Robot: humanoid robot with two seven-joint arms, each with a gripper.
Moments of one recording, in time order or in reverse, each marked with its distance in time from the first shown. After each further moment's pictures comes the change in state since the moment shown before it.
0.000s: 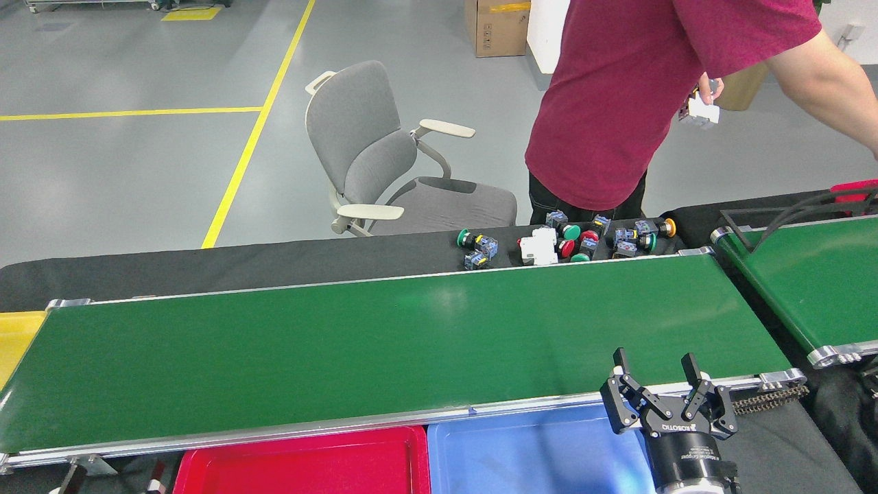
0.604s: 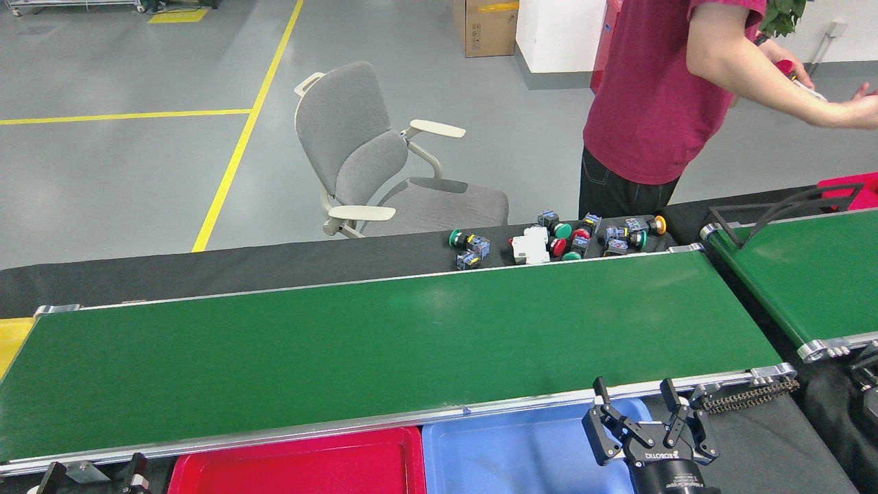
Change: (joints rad) left arm -0.005 0.000 0.007 0.001 -0.007 0.008 0.000; right arm 0.070 0.000 0.048 -0.015 0.001 -0.014 0.004
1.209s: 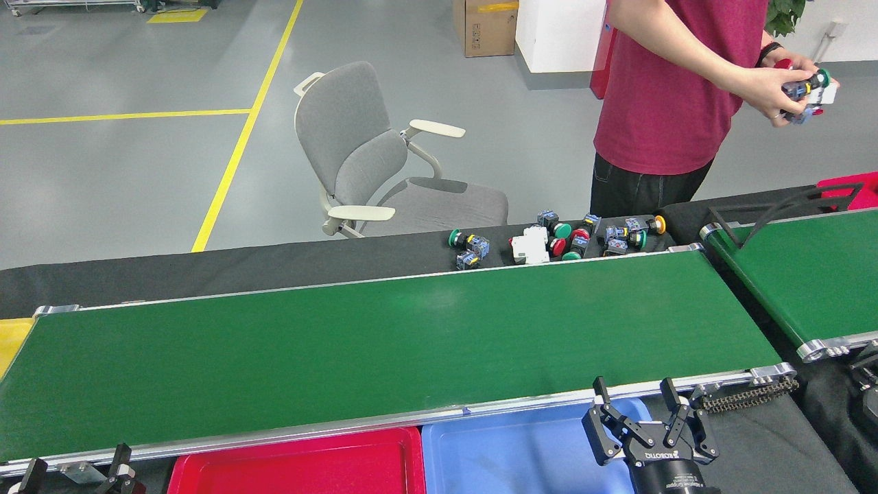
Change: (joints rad) left arm -0.027 -0.004 0.007 0.001 -0.002 0.062 0.000; right arm 0.000 0.000 0.000 0.000 0.000 0.000 0.001
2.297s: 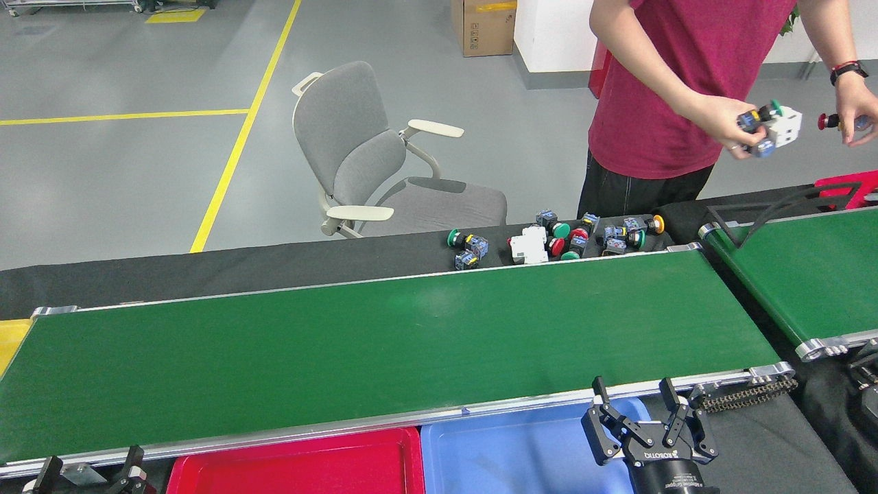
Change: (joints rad) left arm 0.002 0.001 -0.008 0.012 -0.003 -0.043 0.000; right arm -0.003 0.000 0.002 0.000 0.000 0.000 0.000
